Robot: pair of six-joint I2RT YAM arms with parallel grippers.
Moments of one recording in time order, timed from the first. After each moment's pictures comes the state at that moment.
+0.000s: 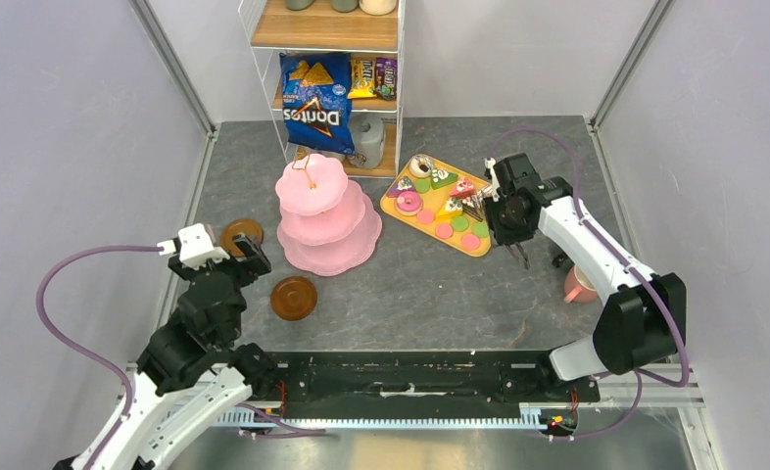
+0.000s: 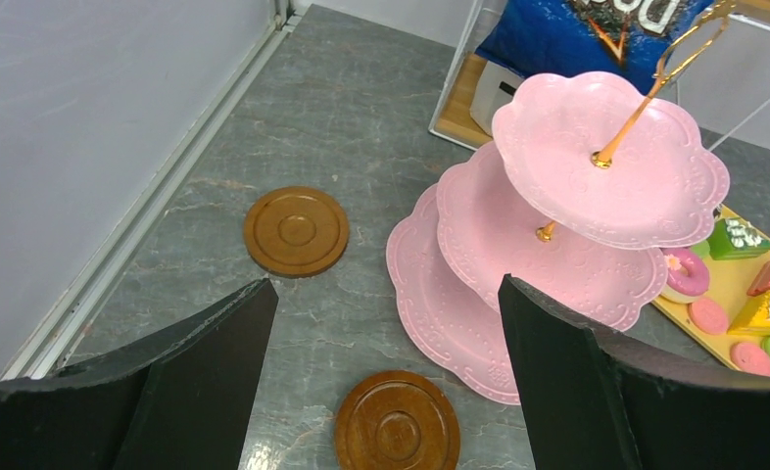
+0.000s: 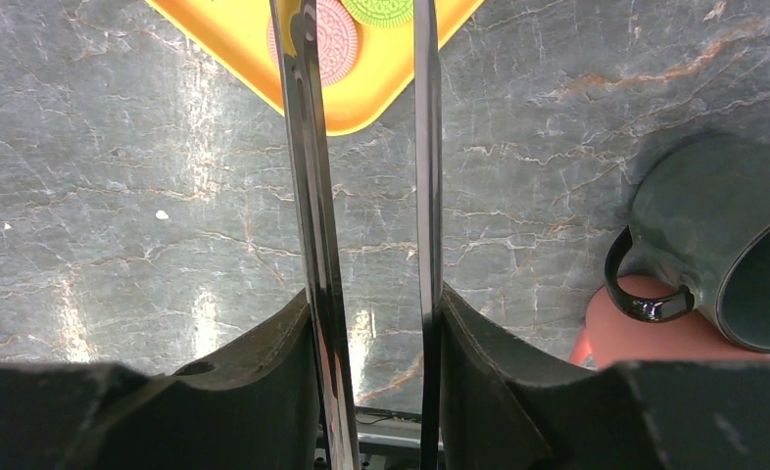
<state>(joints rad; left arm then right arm) -0.71 0.34 0.76 -0.65 -0.94 -0.36 0.31 1.45 1.21 -0.92 0.07 0.10</state>
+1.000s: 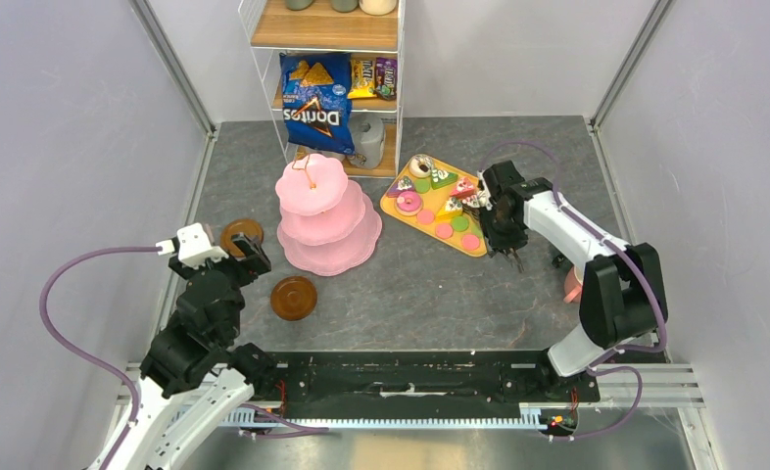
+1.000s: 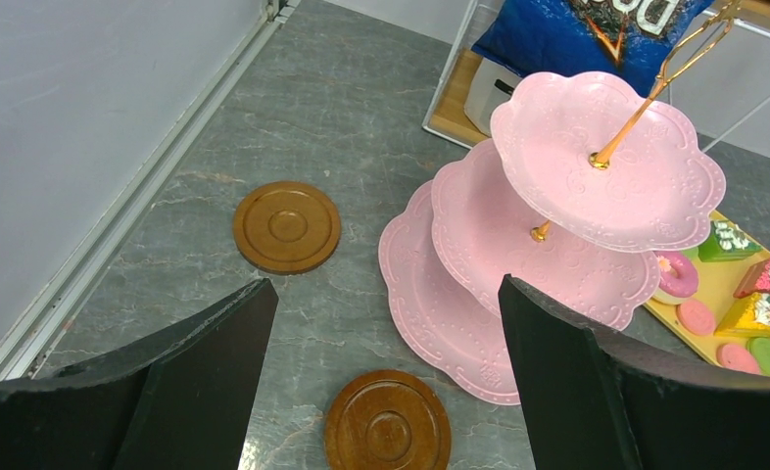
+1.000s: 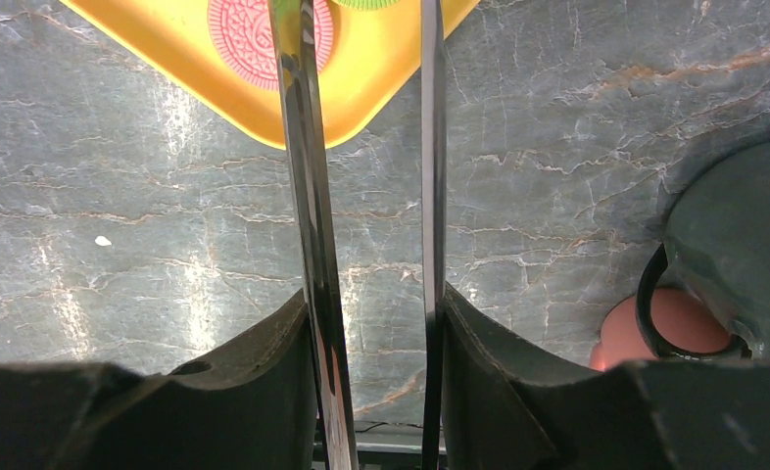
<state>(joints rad) -0.58 0.33 0.74 -0.63 -0.81 -0.37 0.31 1.58 1.17 -0.88 0.09 0.10</state>
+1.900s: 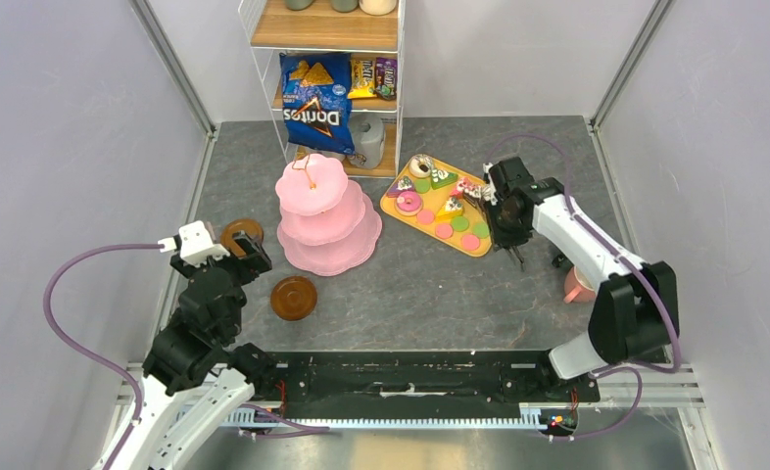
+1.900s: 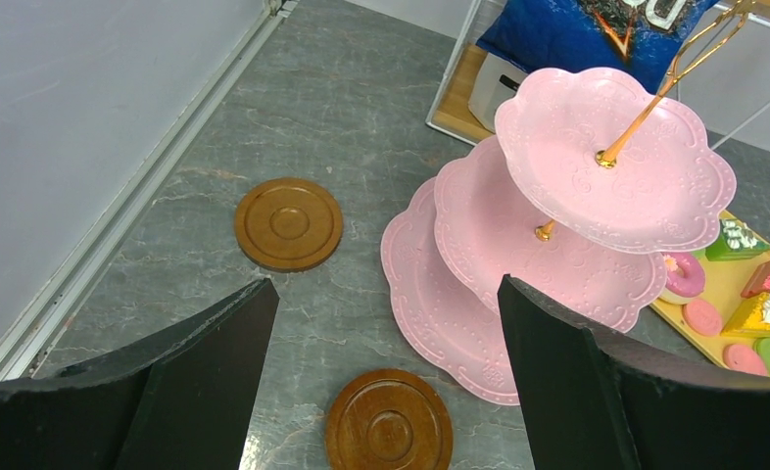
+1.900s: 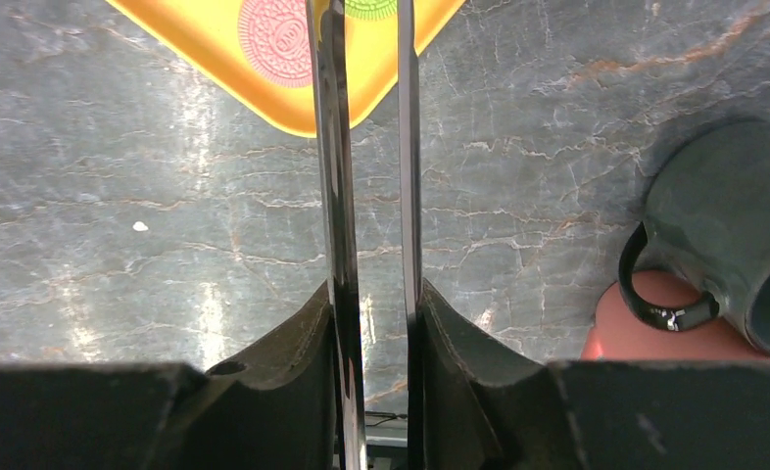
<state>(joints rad) -0.55 0.35 0.74 -0.62 -0.78 -0.37 0.32 1.52 1.18 -0.90 0.09 0.12</state>
